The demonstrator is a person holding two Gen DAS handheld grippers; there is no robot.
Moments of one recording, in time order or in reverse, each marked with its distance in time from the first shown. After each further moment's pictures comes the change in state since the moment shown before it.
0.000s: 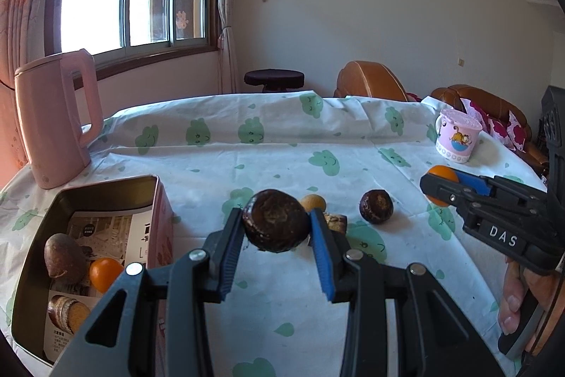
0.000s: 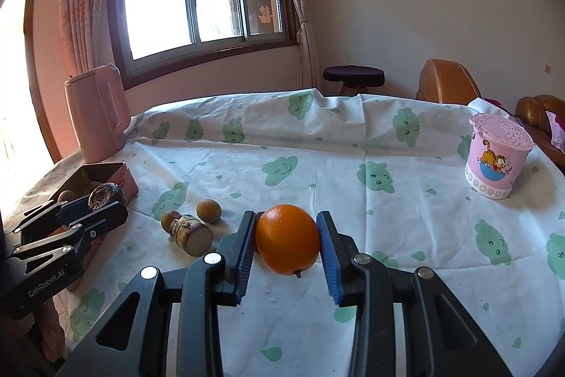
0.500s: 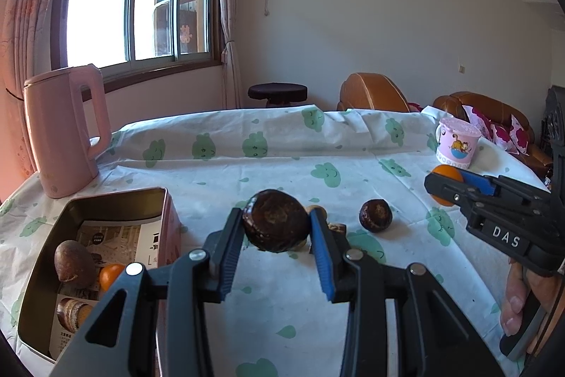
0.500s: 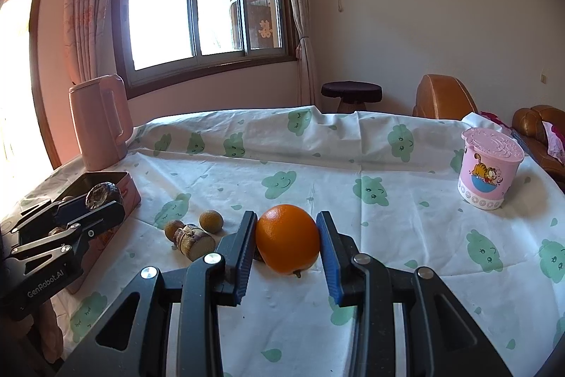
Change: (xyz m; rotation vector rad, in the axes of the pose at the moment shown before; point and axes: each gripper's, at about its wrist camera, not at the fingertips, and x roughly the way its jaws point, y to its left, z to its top) left arm -0.012 -0.002 -0.001 0.010 -0.062 0.022; right arm -0.014 0.003 0.000 -0.014 -0.069 -0.014
